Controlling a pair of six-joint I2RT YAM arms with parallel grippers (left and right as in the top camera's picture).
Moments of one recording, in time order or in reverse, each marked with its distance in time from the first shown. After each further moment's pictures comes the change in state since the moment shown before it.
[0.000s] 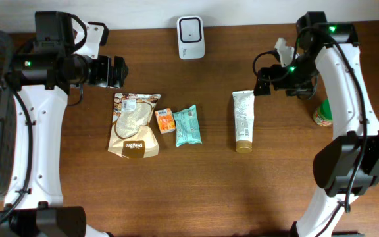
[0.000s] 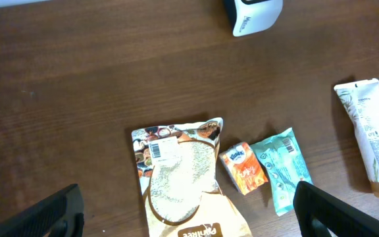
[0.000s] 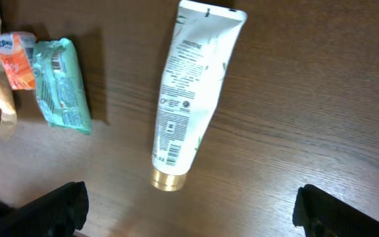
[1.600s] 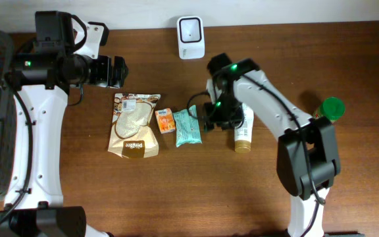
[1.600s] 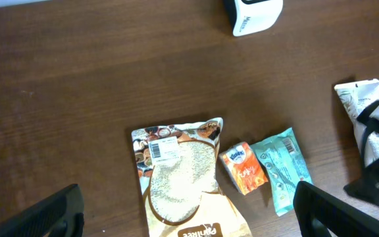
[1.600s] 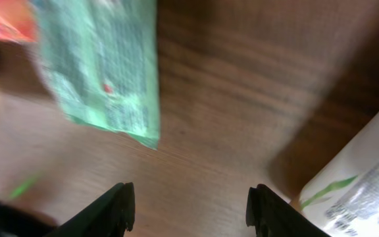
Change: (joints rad) left arm 0.000 0.000 0.000 0.000 0.000 0.000; right arm 0.408 0.072 -0.288 0.261 0.008 0.317
